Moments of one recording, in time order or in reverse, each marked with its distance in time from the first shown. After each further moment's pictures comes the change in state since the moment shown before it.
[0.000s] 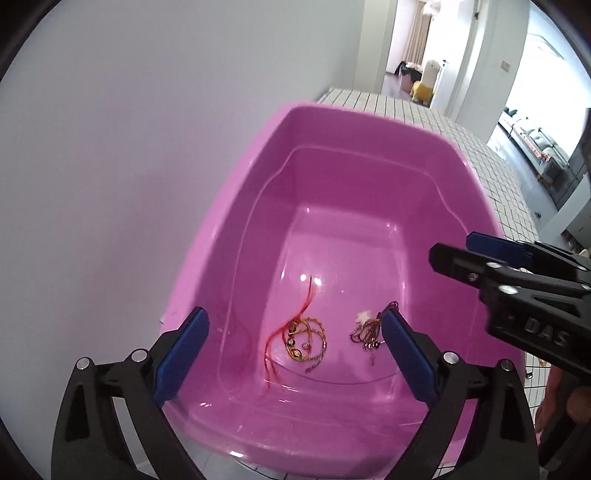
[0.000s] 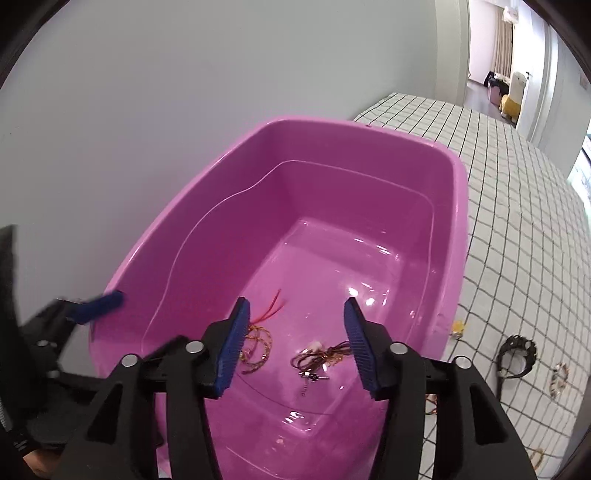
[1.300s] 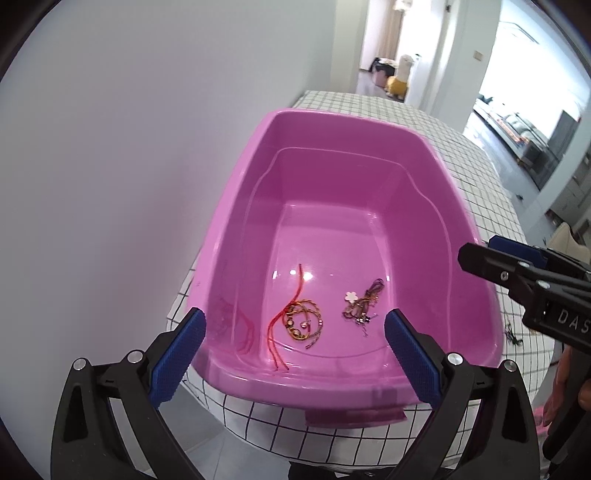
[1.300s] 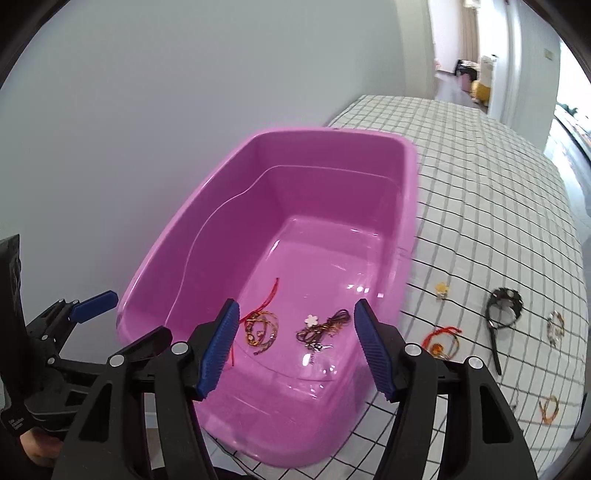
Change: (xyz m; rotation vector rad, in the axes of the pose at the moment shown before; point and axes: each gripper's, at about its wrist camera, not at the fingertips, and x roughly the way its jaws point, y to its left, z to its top) left arm -0.030 0.009 -0.013 0.086 -0.012 -0.080; right arm -0.058 0.007 -0.043 0.151 -0.068 -0.058
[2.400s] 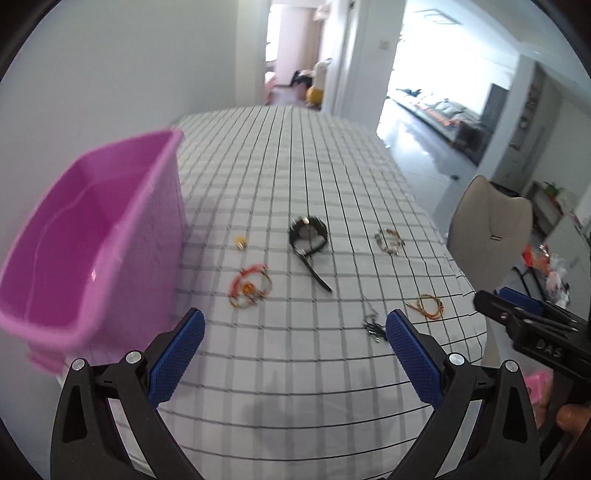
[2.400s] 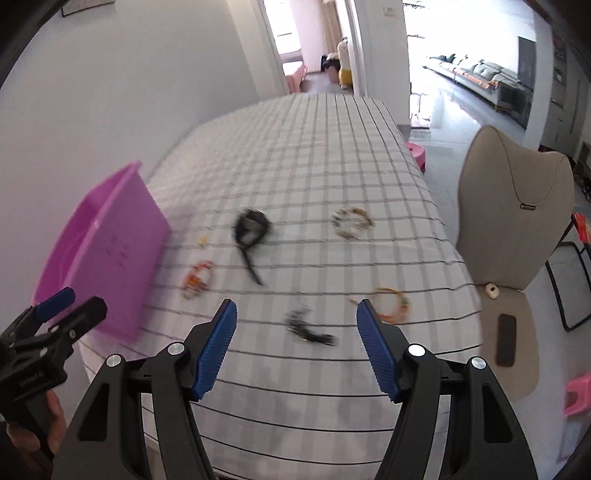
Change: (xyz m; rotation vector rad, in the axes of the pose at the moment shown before) left arm -0.006 -0.297 -0.071 0.142 -0.084 -0.165; right arm -0.157 -0.299 -0.175 0.316 -0.094 -0.227
